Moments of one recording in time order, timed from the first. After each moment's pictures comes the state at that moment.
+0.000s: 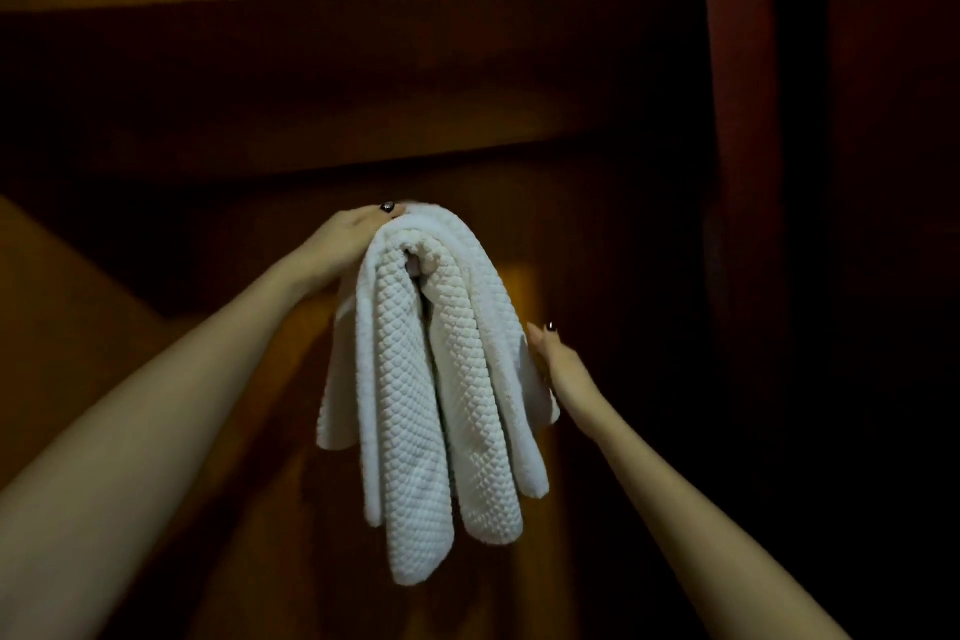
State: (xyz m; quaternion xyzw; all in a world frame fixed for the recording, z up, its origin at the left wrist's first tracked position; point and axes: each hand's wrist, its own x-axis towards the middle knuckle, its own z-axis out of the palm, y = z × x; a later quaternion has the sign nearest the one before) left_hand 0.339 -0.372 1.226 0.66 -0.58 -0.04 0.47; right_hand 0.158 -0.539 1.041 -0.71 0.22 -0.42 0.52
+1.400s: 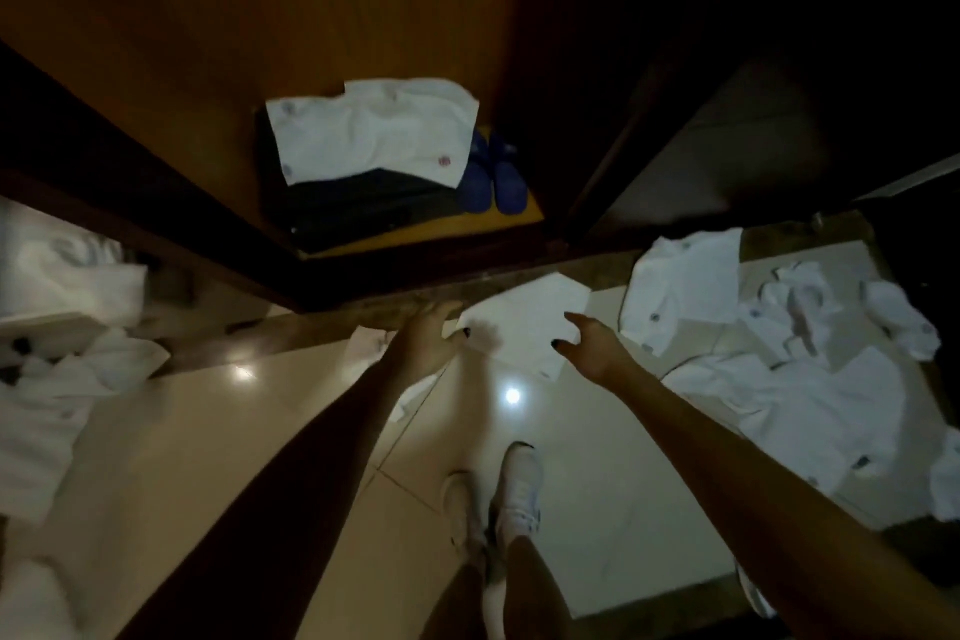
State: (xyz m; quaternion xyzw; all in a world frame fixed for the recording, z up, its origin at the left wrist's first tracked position) left_hand 0.097 -0.096 0.335 0.78 -0.43 -0.43 0.18; right_hand -0.112 -0.219 0.351 -0.71 0.54 0.18 0.41
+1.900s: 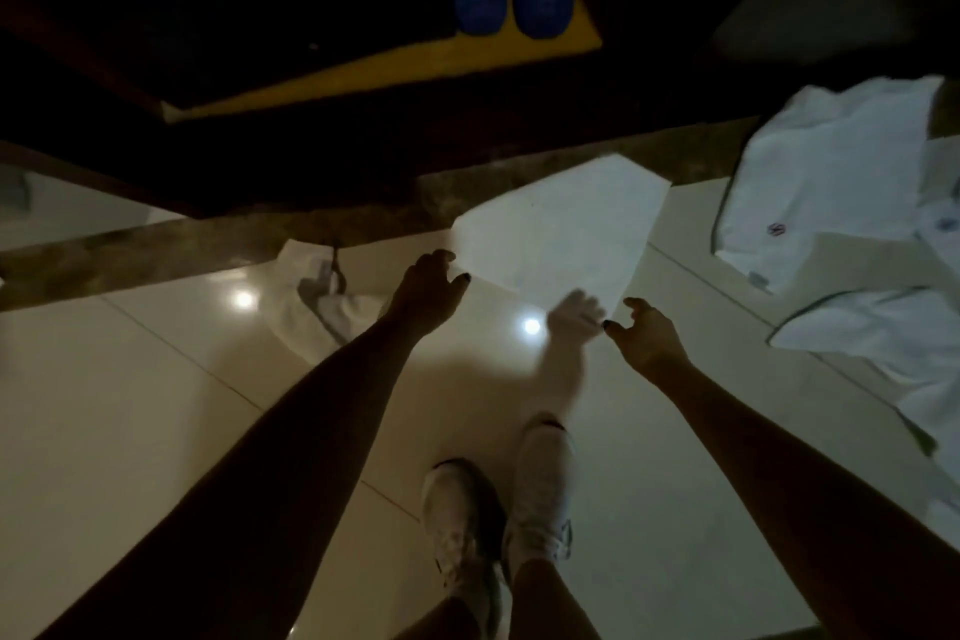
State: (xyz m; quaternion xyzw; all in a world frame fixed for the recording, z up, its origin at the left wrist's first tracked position) left_hand 0.066 -0.121 -0.063 0.82 -0.34 -0.45 0.11; right_hand -0.183 -0.227 -0.036 -0.61 0.65 0.21 0.41
